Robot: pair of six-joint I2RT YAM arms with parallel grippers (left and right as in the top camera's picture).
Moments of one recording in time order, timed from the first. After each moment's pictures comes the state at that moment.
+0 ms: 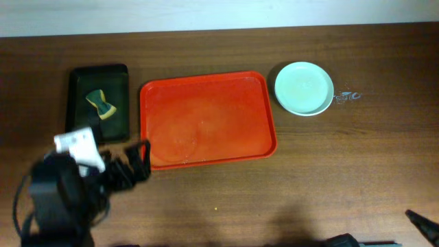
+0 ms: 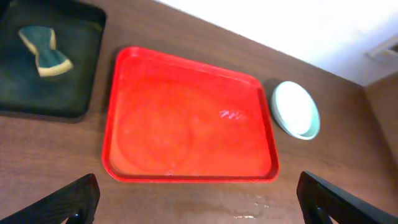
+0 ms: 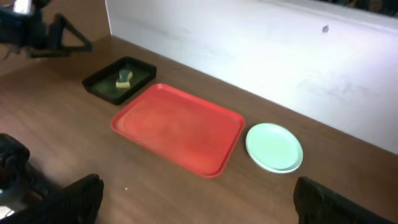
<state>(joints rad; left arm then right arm) 0.02 0.69 1.09 -1.01 0.26 -0.36 0.26 0.56 1.80 -1.55 -0.25 -0.18</state>
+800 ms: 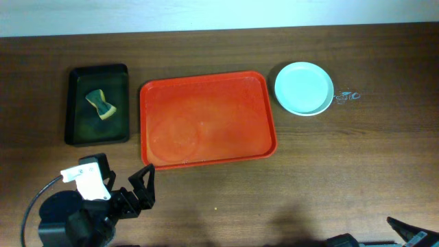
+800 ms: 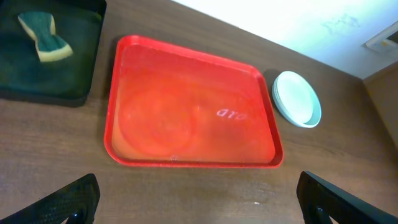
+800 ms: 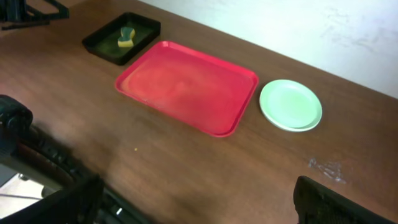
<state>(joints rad) 0.01 0.50 0.95 -1.03 0.26 -0.36 0.26 0.52 1.68 -1.67 -0.25 -0.18</state>
